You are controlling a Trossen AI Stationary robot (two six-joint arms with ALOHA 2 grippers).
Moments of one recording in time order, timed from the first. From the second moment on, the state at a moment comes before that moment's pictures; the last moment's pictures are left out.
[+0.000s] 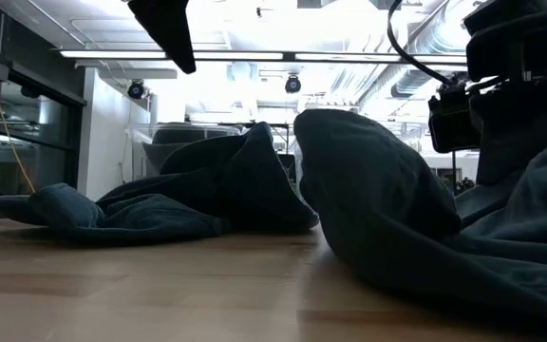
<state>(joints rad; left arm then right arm) -0.42 1.69 1.53 -1.21 -0.64 -0.66 0.32 1.43 0.36 0.42 -0.20 1.20</state>
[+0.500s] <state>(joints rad) -0.42 1.69 1.53 -1.20 -0.64 -0.66 0.32 1.43 0.36 0.43 -0.25 1.08</state>
